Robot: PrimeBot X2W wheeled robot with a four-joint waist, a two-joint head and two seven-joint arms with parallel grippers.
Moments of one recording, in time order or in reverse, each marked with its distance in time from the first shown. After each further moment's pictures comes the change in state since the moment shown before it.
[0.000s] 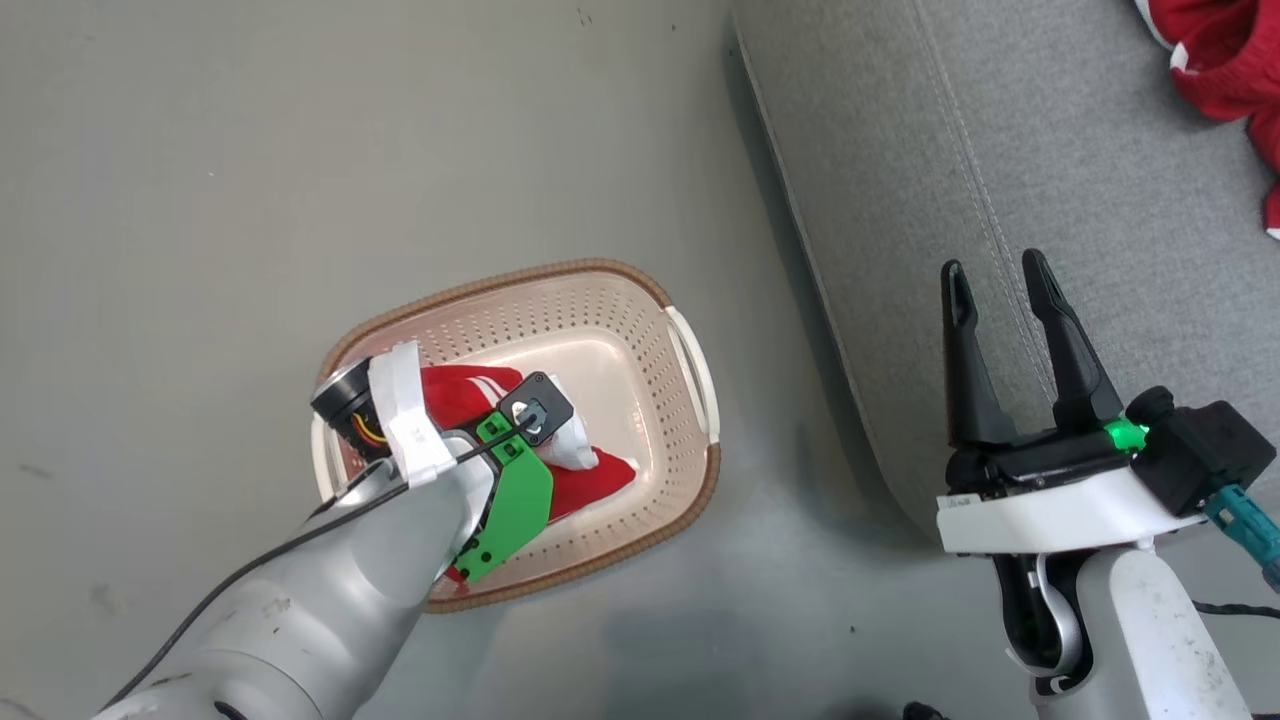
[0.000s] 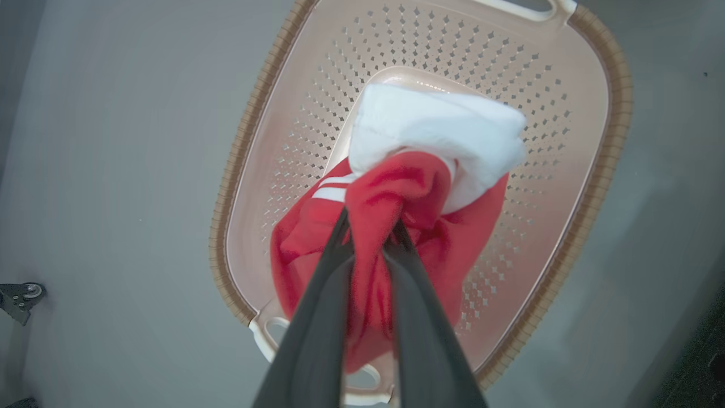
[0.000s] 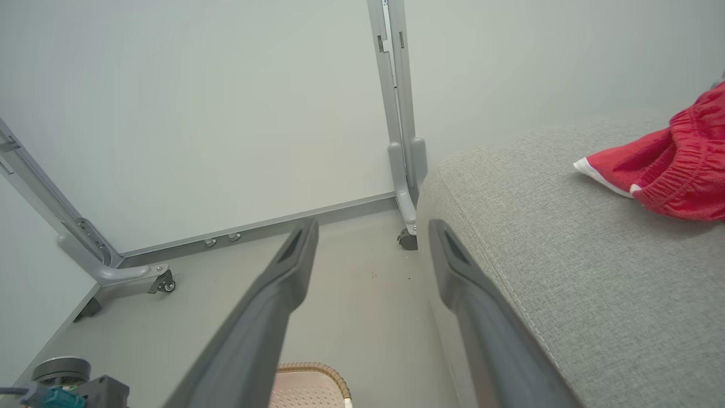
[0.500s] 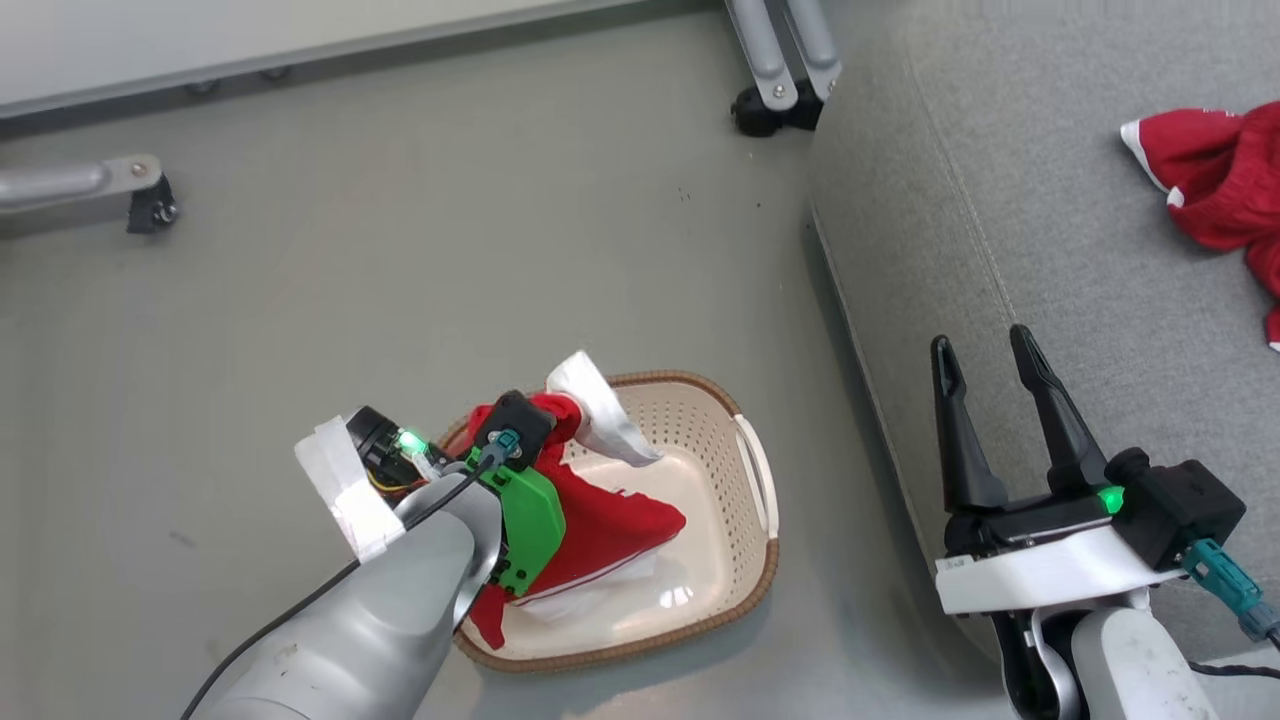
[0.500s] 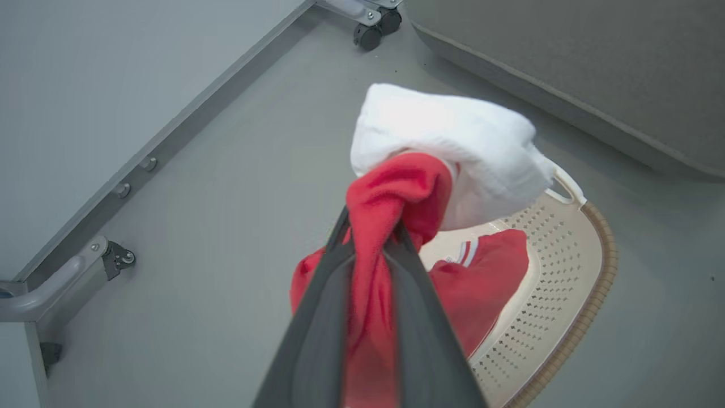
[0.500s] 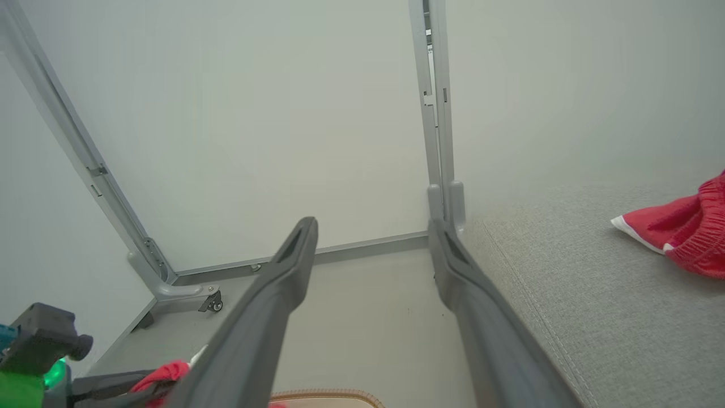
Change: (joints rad) left arm 0.103 -0.043 0.128 0.015 -0.133 0.087 -0.313; right arm 0.098 0.000 -0.002 0.019 -0.039 0.000 0.000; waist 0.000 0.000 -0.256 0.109
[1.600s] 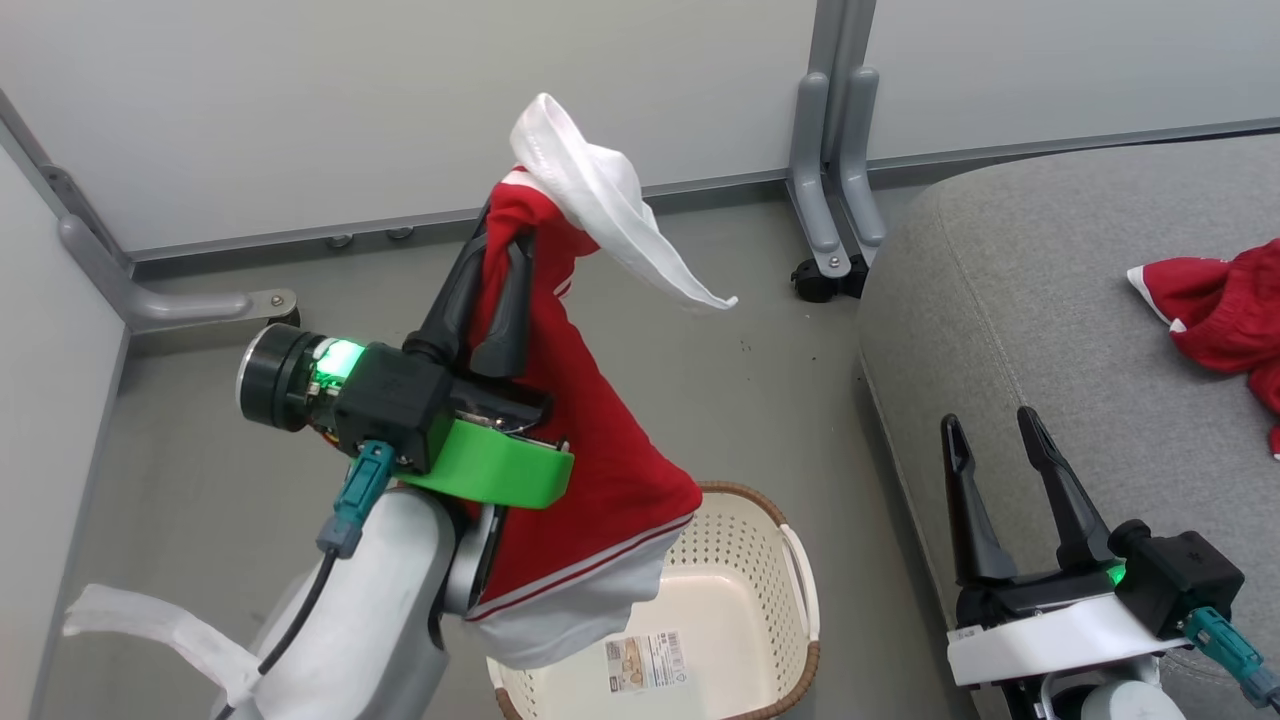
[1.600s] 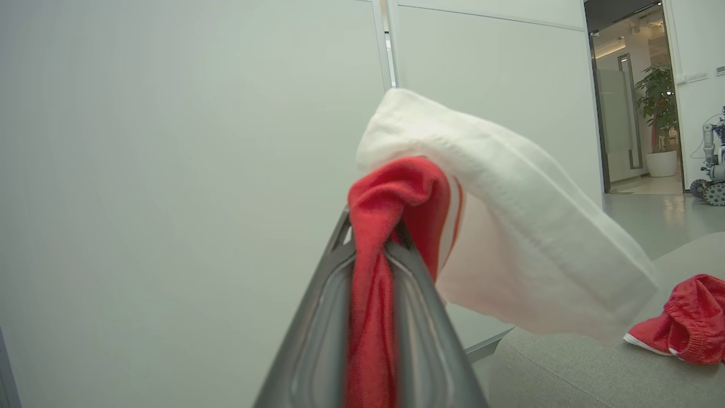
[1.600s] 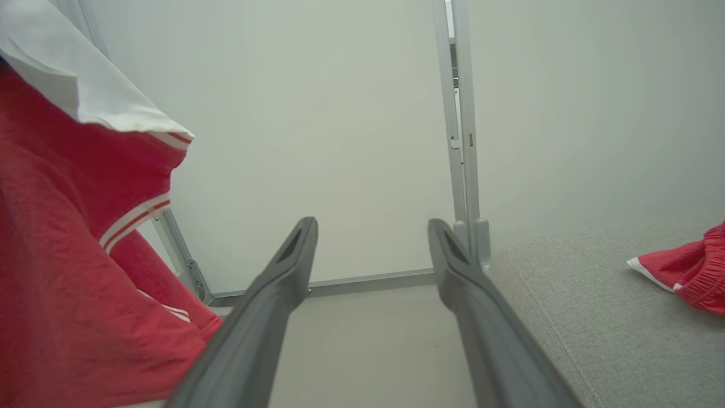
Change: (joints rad) left arm 0.313 0.118 0.550 -1.086 0.228 0.181 -0.024; right arm 0.130 0.000 -0.008 -0.014 -0.001 0.000 0.000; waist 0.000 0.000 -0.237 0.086
